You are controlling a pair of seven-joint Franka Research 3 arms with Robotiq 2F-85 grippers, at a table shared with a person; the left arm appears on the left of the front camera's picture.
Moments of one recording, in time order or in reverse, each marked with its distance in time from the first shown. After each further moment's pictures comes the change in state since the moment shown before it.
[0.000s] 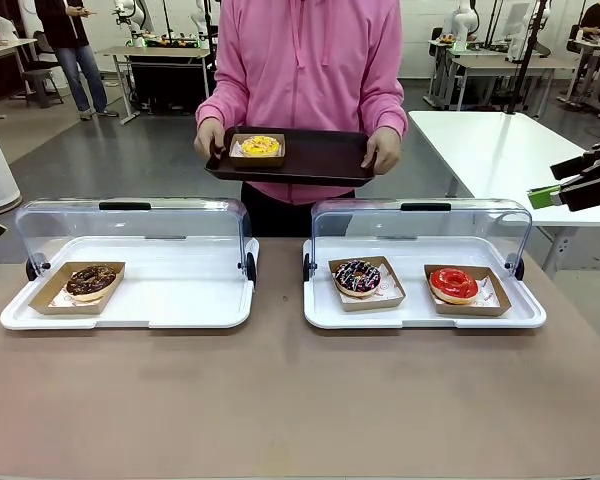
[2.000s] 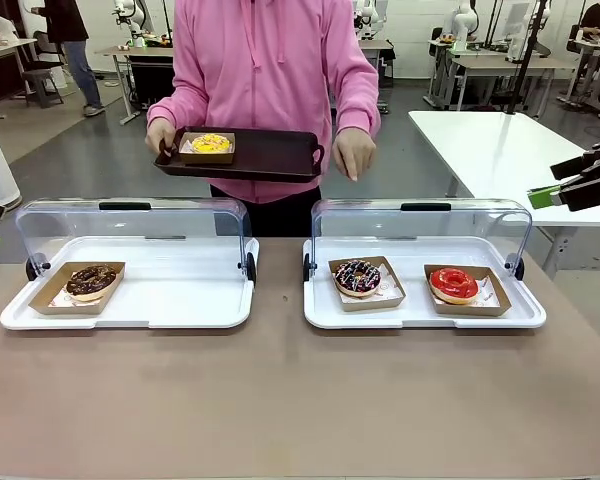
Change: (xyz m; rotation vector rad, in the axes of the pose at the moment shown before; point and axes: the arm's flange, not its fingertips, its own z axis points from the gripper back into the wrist) left arm -0.025 0.014 0.004 0.129 -0.235 0.131; right arm 0.000 0.000 0.000 0.000 0.000 0.000
